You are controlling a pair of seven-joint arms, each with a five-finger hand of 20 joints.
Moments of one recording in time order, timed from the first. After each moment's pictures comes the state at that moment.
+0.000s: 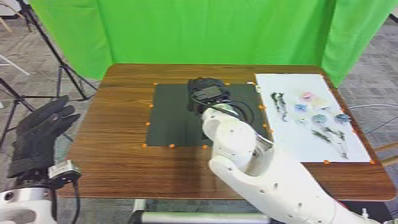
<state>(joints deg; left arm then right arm) 141.0 -42.5 -102.0 -128.1 39.8 32.8 29.9 -65.2 -71.9 39.5 -107.2 -142.7 -21.1 42.4</state>
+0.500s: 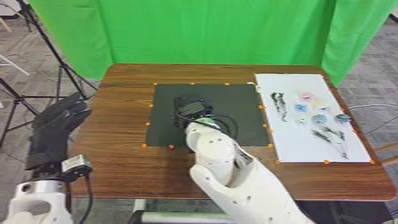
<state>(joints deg) 132.7 -44.9 -96.1 -125.3 42.1 29.9 28.5 -73.6 -81.9 43.4 -101.2 -153.0 -25.9 35.3</state>
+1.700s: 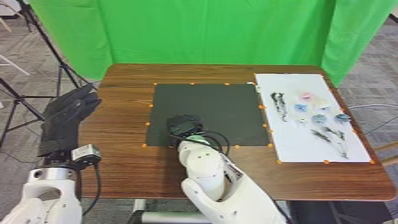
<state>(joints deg) 124.7 -48.0 -93.0 -122.9 45.8 25.7 25.2 -79.5 -85.8 44.3 -97.4 -161.4 -28.0 28.0</state>
